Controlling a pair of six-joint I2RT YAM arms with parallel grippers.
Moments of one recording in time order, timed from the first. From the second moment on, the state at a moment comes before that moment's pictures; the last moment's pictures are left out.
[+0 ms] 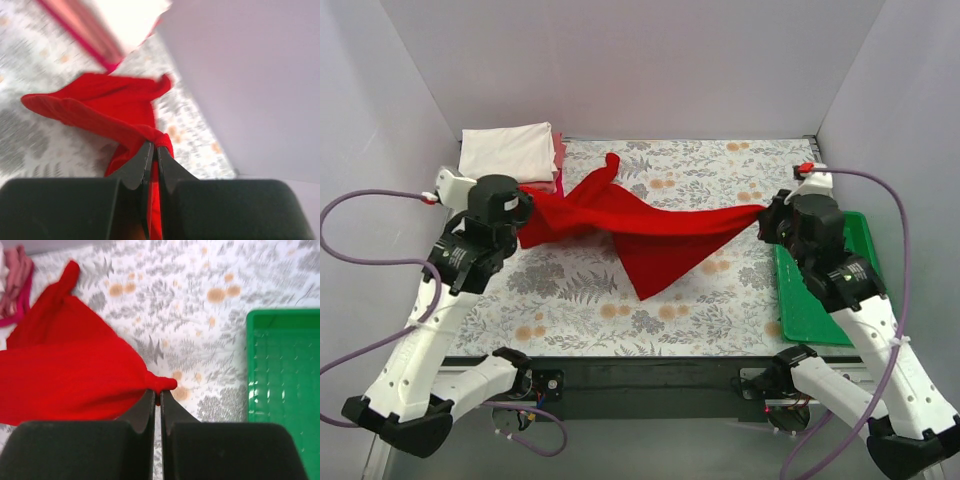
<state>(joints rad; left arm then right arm) -0.43 0.99 1.29 -0.84 -0.65 -1.23 0.43 0.83 1.00 -0.60 0.24 0.38</state>
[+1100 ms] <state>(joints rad) -0.43 1.11 2.08 -0.45 -0.45 -0.61 0.43 0.81 1.74 -0.75 0.22 0.17</state>
